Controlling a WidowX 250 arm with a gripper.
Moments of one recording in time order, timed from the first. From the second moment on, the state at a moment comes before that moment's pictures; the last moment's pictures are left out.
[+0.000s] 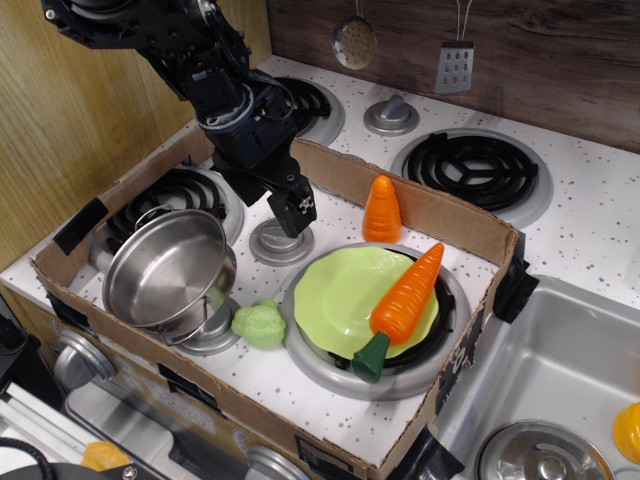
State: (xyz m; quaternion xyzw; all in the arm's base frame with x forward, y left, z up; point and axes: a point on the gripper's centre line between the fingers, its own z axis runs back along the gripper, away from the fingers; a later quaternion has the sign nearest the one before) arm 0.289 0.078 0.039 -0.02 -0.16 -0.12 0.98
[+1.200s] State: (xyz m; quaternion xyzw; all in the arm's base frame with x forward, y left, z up) arm 0.262 -0.001 0.106 -0.03 -0.07 0.07 0.99
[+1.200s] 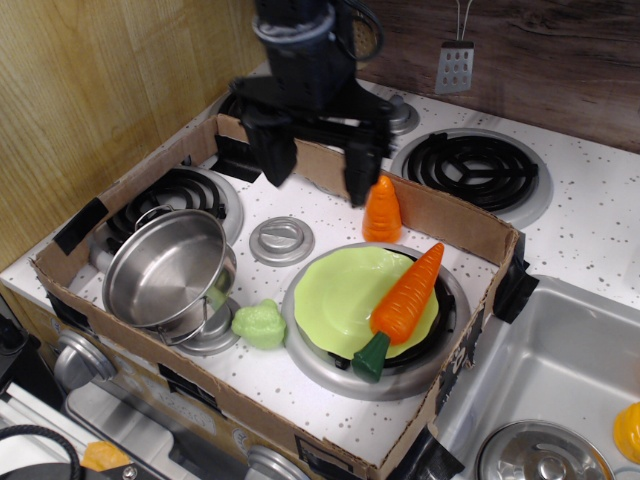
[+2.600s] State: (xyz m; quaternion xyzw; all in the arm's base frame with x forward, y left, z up) arm 0.247 -0.059 0.035 -0.01 -0.07 0.06 1.00
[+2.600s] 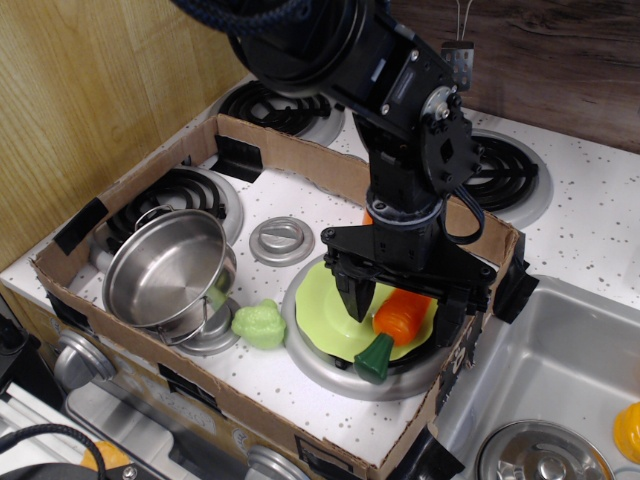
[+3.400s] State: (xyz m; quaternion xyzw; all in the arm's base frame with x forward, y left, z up) arm 0.251 -0.049 0.031 -0.01 -0.05 0.11 0.99
